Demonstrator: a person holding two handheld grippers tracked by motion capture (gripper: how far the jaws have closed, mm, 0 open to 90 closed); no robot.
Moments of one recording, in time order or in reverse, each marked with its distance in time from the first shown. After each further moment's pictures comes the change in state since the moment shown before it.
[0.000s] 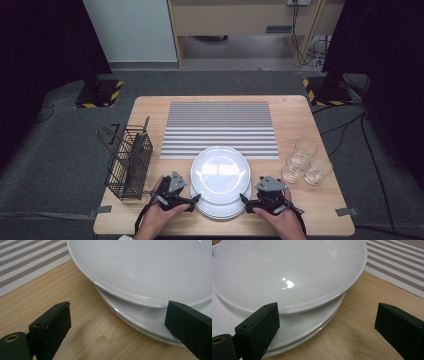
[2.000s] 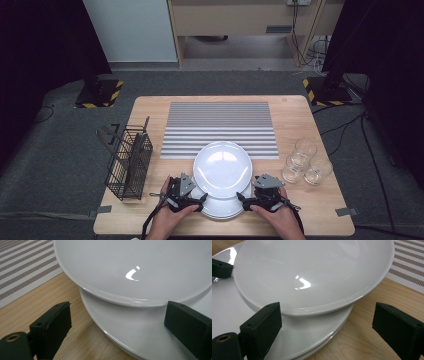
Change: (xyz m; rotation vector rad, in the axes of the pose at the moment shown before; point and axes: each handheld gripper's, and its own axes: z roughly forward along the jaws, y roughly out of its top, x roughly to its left) left arm -0.021 0.007 0.015 -0.026 0.073 0.049; right arm 0.000 0.005 0.010 0.000 0.050 0.026
